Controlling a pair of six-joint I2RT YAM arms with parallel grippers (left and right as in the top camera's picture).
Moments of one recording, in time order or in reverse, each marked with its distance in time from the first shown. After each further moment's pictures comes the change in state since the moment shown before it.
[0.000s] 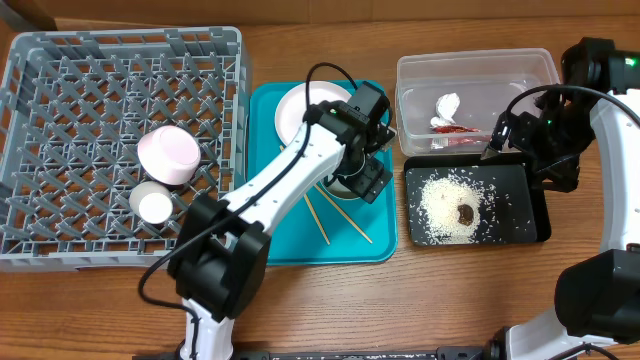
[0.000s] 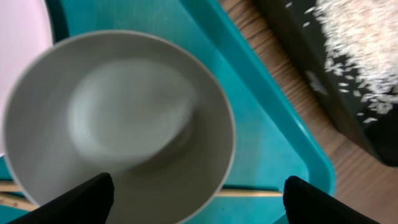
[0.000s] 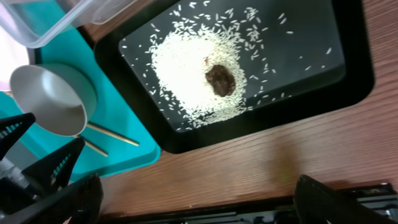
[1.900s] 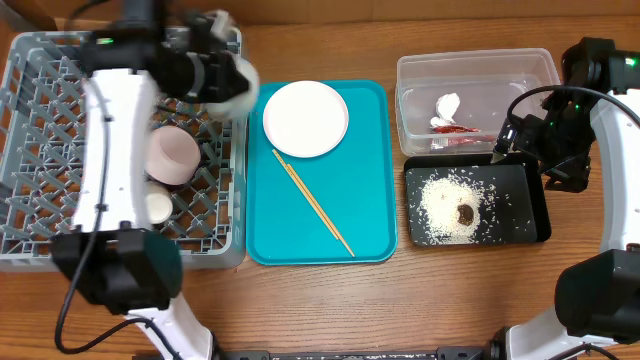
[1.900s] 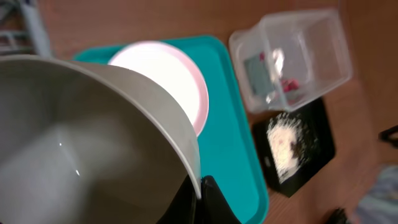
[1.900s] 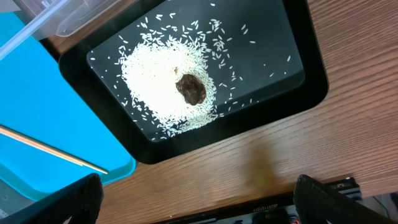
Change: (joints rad) left arm 0.729 -0.106 0.361 -0.232 0.571 0.080; right arm 0.000 0.000 0.000 0.000 0.096 0.006
